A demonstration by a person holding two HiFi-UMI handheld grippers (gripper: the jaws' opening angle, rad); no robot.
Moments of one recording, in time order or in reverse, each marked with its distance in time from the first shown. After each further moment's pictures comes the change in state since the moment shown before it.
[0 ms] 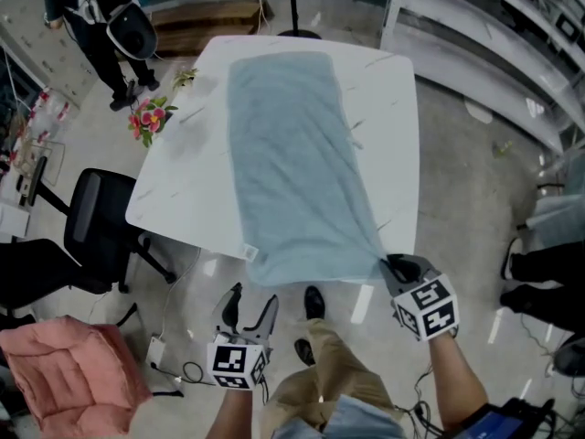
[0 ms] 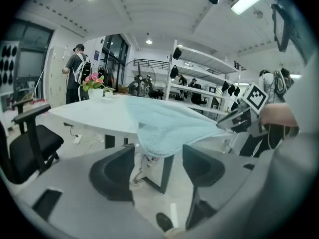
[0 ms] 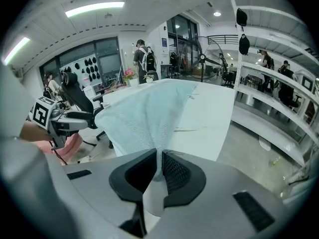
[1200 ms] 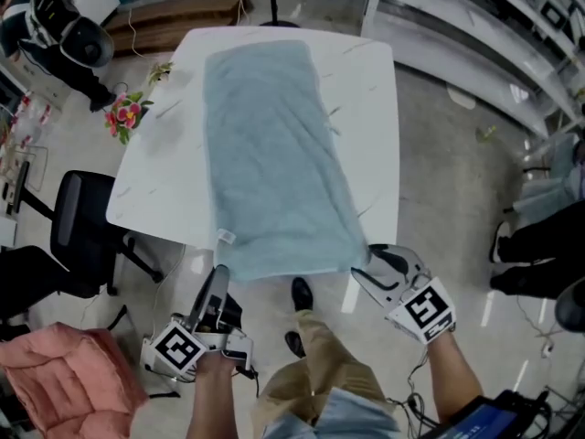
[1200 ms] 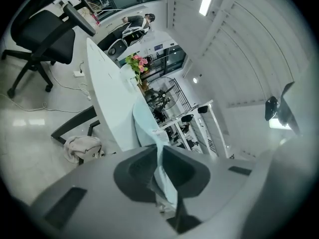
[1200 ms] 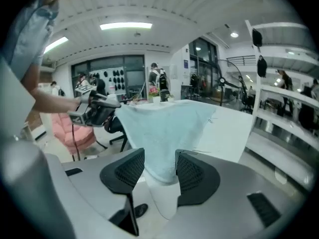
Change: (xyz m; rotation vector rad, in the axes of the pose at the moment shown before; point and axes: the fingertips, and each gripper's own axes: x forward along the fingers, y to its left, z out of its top) left arm -0.009 0.028 0.070 -0.922 -0.239 -0.259; right arm -0.024 0.041 0.022 -0.227 -0.223 0.172
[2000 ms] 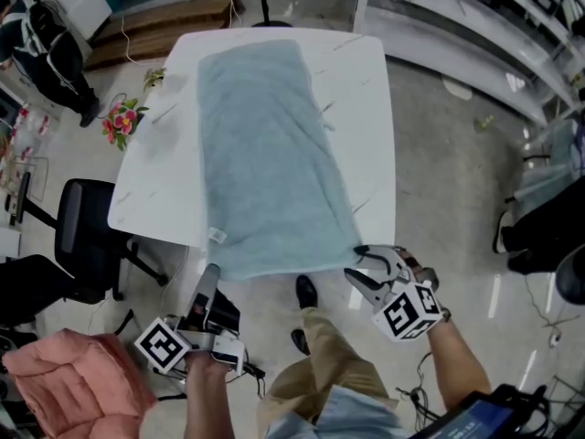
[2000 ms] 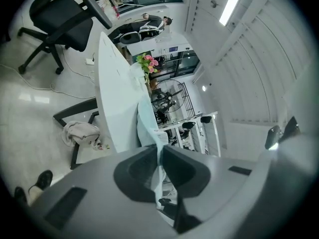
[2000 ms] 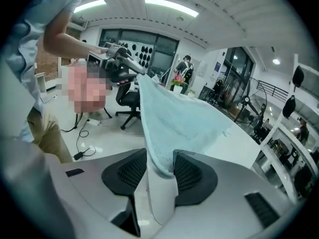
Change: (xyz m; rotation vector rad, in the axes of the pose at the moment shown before) left arm -0.004 -0.019 0.014 -0.185 0.004 -0.026; right arm 0.015 0.024 -0.018 -0.400 0.121 0.035
